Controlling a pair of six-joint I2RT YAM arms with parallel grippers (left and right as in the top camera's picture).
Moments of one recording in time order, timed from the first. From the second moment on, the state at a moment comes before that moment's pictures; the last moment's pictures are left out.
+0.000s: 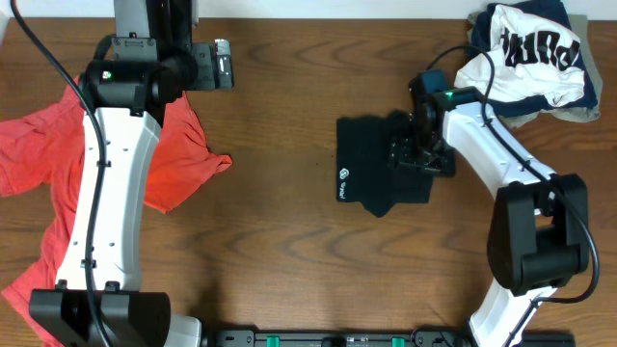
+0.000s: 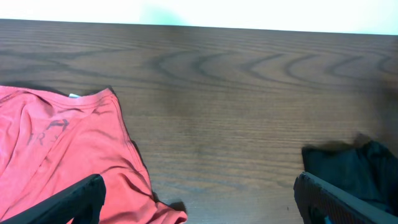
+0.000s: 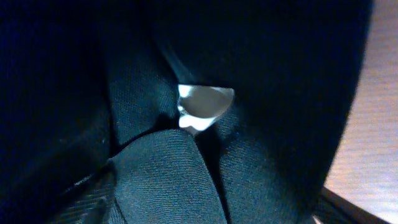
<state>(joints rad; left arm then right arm) -0.05 1.64 1.74 -0.91 0.10 -0.09 0.21 1.95 1.42 -1.01 -0.10 0.36</state>
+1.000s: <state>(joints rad) -0.05 1.64 1.74 -0.91 0.10 -0.09 0.20 2.06 1.34 -0.62 -0.58 0.30</state>
